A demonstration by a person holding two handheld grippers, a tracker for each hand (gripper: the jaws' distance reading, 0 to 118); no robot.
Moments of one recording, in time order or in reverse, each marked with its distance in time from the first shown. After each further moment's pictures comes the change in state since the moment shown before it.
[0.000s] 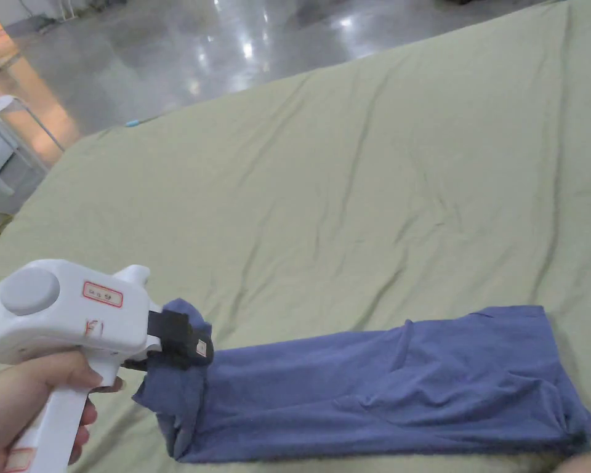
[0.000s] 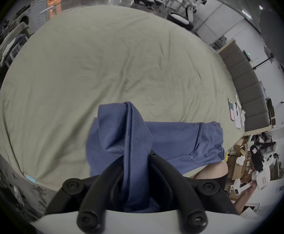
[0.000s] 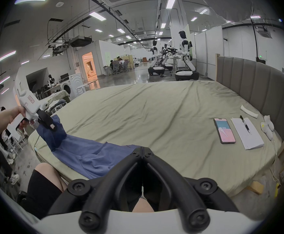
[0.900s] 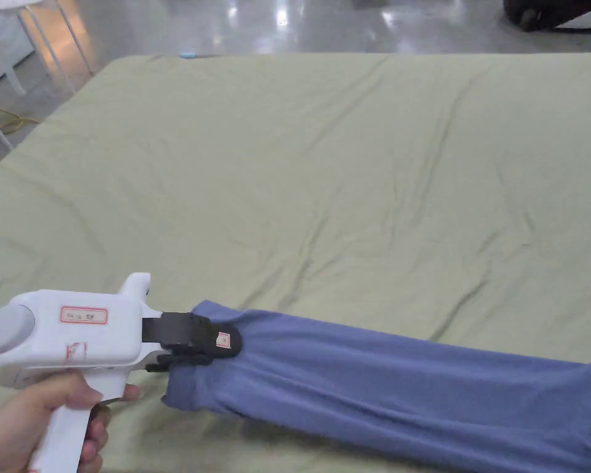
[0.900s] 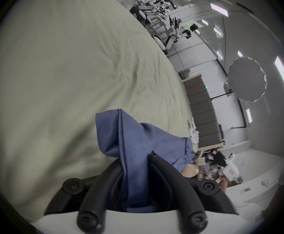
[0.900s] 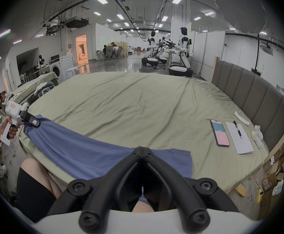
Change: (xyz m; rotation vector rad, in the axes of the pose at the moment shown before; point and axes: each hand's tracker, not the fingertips) left arm -0.200 -0.048 -0.006 0.193 -0.473 0.151; right arm -0.070 0.021 -0.041 -0.106 -0.127 0.114
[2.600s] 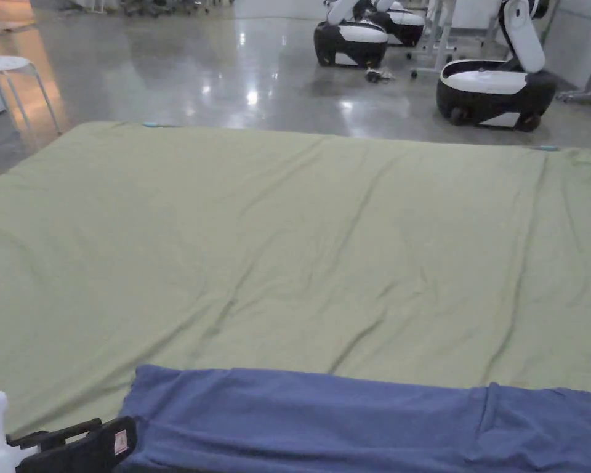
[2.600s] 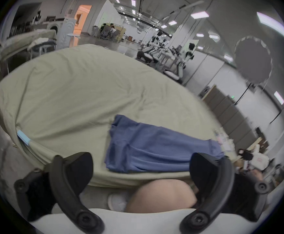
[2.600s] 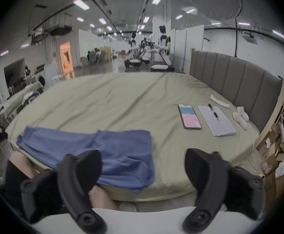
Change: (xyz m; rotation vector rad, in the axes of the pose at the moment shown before) left arm 0.083 -0.195 0.051 0.434 0.277 -0.201; right arm 0.124 -0.083 0.028 0.051 -0.116 -0.119
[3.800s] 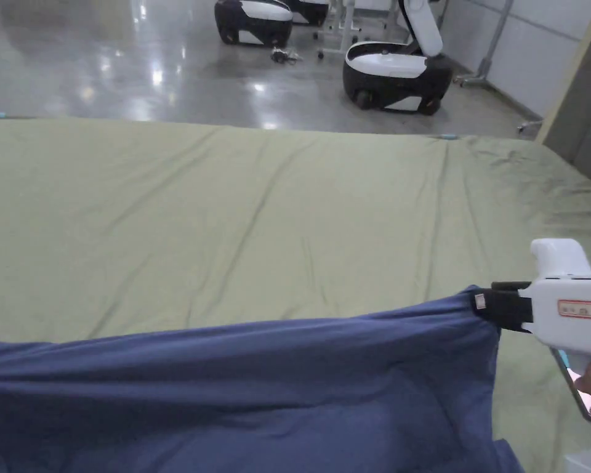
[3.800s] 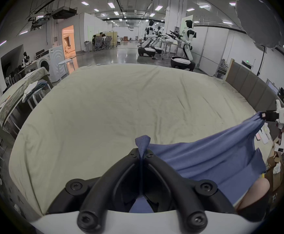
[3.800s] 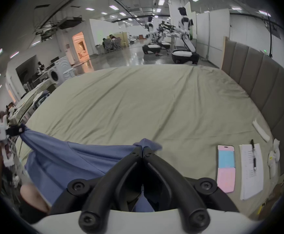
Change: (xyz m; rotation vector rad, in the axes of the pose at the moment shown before) left arm 0.067 0.155 -0.169 -0.068 0.275 -0.345; right arm 0.009 0.173 -0.195 -0.183 0.229 0.048
